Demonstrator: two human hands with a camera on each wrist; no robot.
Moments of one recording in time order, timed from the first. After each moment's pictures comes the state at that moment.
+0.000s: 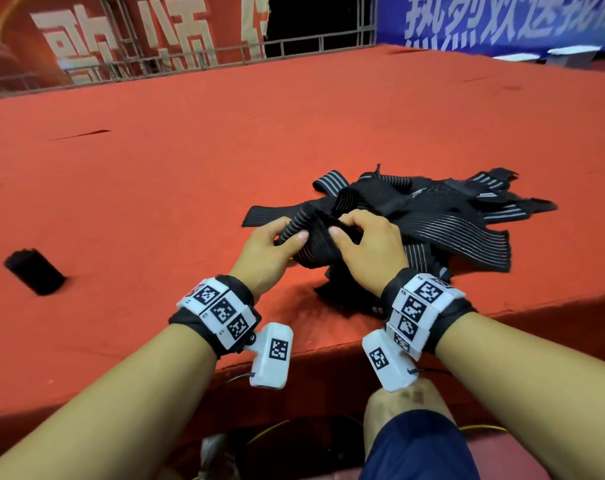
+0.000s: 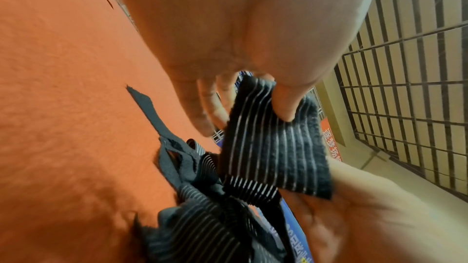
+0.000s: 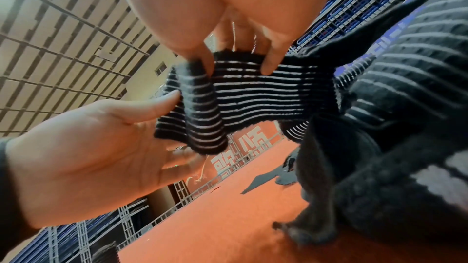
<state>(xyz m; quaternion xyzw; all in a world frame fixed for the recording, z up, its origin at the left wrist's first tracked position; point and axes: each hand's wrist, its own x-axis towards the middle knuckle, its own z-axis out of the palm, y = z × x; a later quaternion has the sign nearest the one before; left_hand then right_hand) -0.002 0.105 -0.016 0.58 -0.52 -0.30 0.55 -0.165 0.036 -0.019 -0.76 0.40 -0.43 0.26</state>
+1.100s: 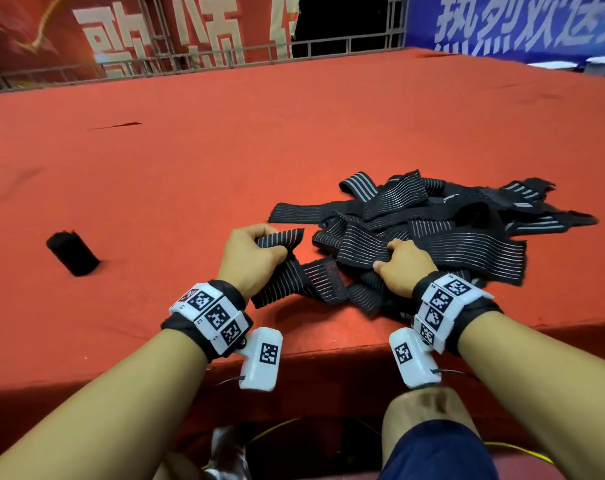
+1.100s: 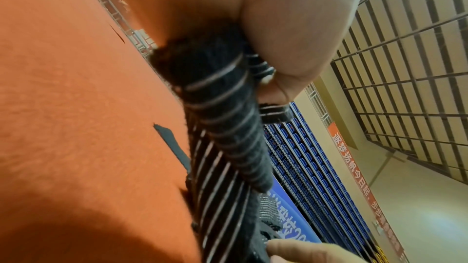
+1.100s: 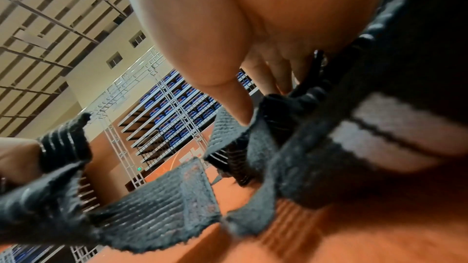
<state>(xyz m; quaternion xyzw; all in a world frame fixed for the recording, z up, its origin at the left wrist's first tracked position) 0.035 0.146 -0.009 0.72 -0.40 -0.21 0.53 -0.162 0.010 -0.040 -0.77 0.58 -0.10 0.24</state>
